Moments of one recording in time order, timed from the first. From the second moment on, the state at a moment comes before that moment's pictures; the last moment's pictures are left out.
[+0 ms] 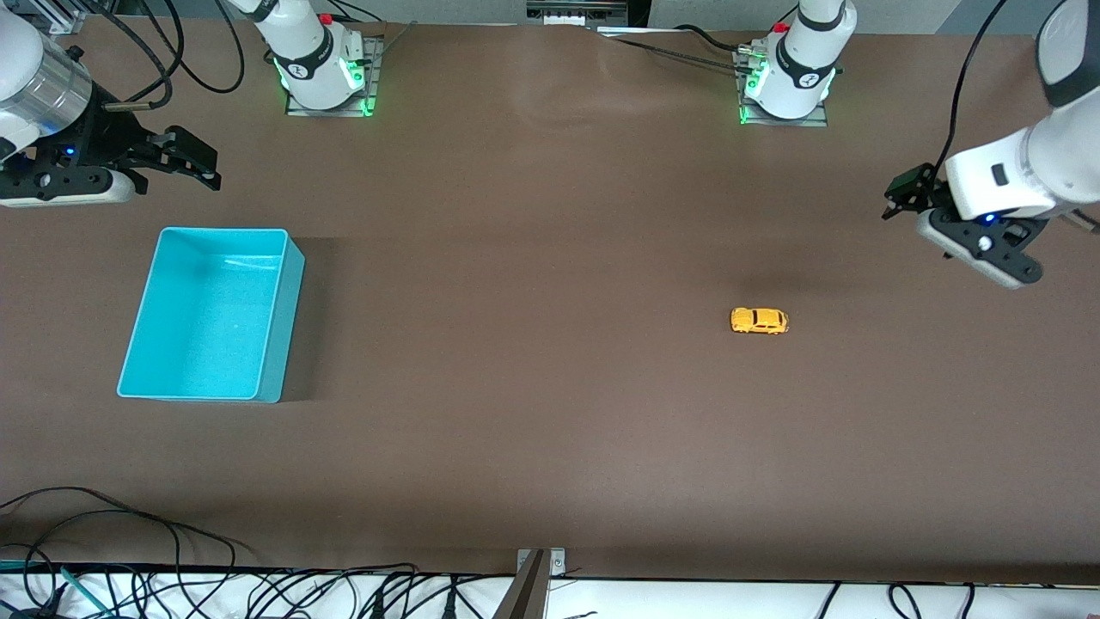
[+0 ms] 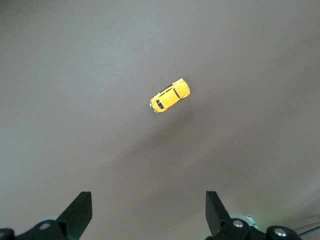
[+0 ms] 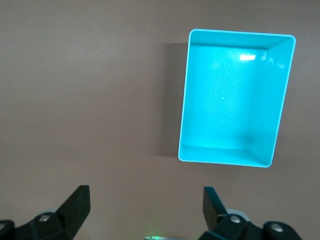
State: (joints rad) left arm 0.06 0.10 -0.12 -1.67 0.00 1.62 0.62; right arm 0.07 -0.05 0.06 -1.66 0.04 1.56 0.07
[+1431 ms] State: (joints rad) left arm 0.04 0.39 -0.20 -2.22 0.14 2.61 1.17; right arm 0.07 -0.05 0.06 -1.66 0.04 1.56 0.07
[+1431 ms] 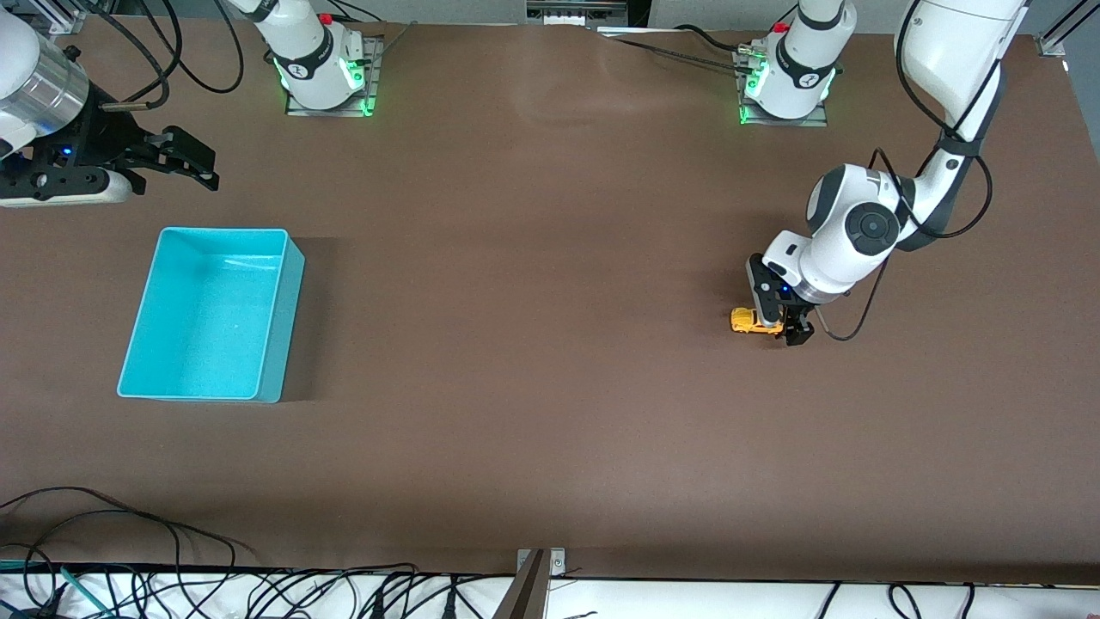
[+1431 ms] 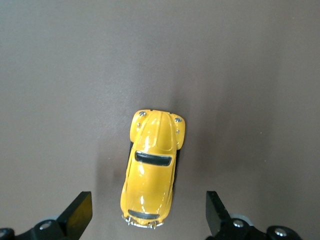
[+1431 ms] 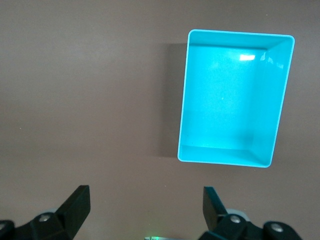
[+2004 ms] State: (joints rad) left arm 0.02 0.42 -0.21 -2.22 0.14 2.65 1.21; right arm 0.07 -0.05 0.05 -1.66 0.07 1.56 0.07
